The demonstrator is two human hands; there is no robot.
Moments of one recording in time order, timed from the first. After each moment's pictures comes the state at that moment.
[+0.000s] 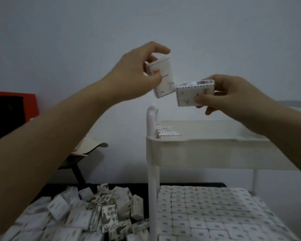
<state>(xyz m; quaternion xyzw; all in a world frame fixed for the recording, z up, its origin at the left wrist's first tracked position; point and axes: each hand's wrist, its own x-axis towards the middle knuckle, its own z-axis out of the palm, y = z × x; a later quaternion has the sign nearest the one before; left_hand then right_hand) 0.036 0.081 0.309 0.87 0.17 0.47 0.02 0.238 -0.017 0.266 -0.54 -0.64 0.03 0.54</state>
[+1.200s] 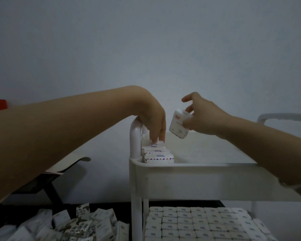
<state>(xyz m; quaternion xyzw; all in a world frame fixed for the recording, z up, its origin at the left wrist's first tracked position) 0.131 0.125 0.313 0.91 0.39 -0.11 -0.09 0.270 0.075 0.272 -0.70 -0.61 -0.05 0.36</state>
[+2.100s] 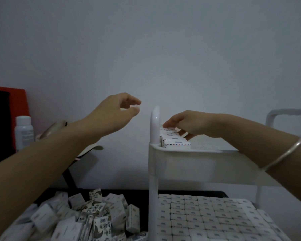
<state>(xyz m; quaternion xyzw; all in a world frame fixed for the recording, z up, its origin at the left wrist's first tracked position) 0.014 0.148 0.247 0.81 0.33 0.47 0.13 0.232 0.101 0.254 -0.69 -0.65 0.16 0.26</state>
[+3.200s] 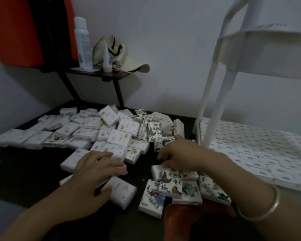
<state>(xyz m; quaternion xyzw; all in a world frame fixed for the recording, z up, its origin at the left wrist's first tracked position) -0.202 0.056 -0.067 0.88 0.41 0.21 0.12 0.084 0.084 -0.006 -0.54 -0.84 0.05 -0.05</state>
